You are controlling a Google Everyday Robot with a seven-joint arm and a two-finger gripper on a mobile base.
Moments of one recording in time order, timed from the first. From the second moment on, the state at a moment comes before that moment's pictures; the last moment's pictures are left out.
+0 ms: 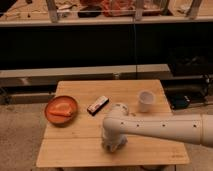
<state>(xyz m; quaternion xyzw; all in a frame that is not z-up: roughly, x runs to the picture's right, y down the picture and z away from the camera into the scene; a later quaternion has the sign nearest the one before) 0.014 0.296 0.748 -0.27 -0.28 -0.52 0.76</state>
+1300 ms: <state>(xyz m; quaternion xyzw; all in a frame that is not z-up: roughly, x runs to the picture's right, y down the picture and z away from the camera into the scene) -0.081 0.304 0.730 -0.24 -0.31 -0.58 0.71</state>
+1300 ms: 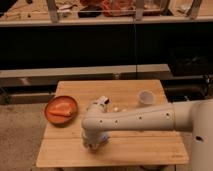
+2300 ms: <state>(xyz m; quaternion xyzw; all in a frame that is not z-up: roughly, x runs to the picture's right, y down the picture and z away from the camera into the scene) 0.009 0.340 0.715 -0.24 -0.31 -0.53 0.75</state>
